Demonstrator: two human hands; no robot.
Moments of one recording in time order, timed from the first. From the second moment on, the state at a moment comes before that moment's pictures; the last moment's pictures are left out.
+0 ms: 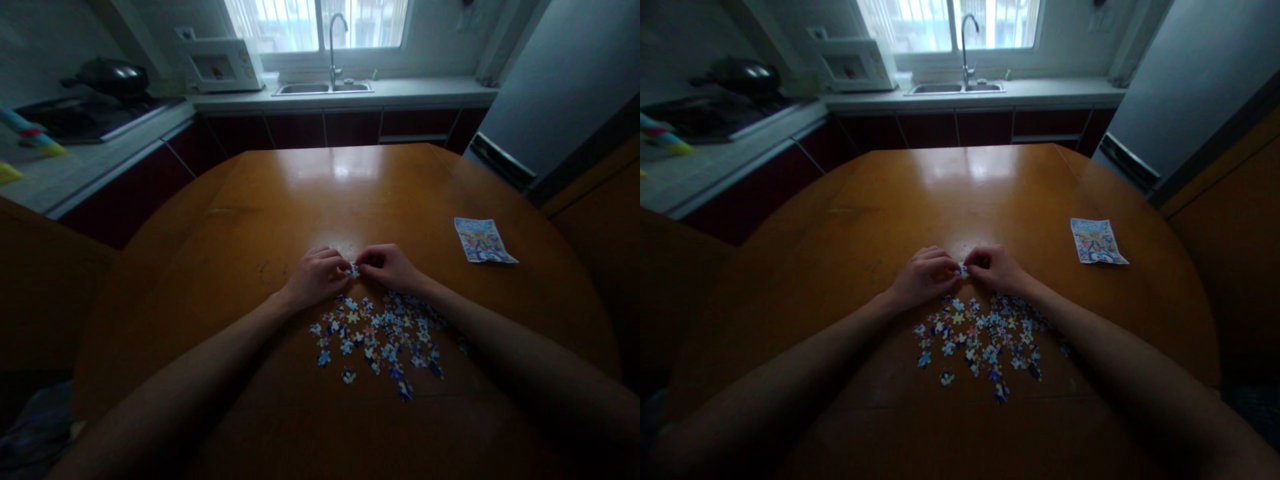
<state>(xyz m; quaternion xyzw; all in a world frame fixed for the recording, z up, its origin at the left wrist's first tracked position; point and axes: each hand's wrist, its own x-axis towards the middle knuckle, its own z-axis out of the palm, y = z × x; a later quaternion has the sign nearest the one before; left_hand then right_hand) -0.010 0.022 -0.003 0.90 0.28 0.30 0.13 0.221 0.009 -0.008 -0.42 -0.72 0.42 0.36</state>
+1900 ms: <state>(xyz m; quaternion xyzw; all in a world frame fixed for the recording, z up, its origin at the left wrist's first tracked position) -0.009 0.023 -0.001 0.87 0.33 0.27 0.24 0.231 0.006 -0.014 -0.34 -0.85 0.25 0.31</state>
